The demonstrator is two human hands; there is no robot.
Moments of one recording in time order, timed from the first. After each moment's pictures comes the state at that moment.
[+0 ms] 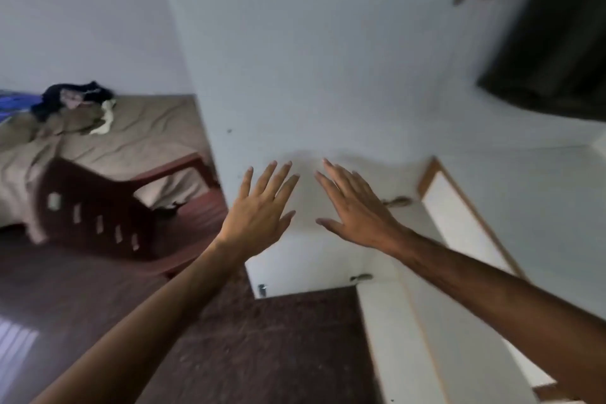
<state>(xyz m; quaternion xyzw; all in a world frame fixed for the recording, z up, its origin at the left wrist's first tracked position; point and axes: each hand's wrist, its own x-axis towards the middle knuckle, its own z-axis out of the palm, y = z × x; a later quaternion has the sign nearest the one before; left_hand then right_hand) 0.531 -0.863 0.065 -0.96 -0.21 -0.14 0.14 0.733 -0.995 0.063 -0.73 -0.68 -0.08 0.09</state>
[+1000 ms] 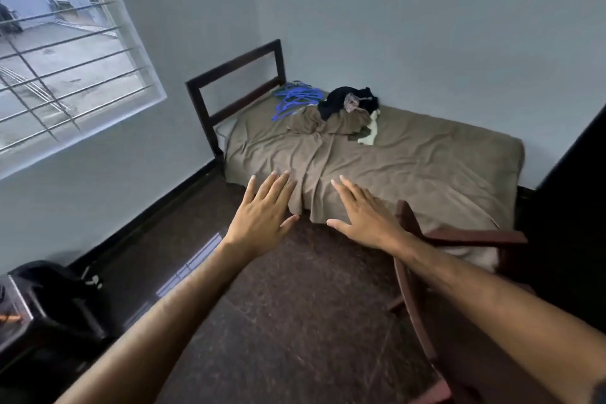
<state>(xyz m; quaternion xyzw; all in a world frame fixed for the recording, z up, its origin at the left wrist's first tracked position) -0.176 -0.315 0.048 -0.84 -0.53 -0.08 0.13 0.080 -0.289 0.024 -0.54 -0.83 0.08 0.11</state>
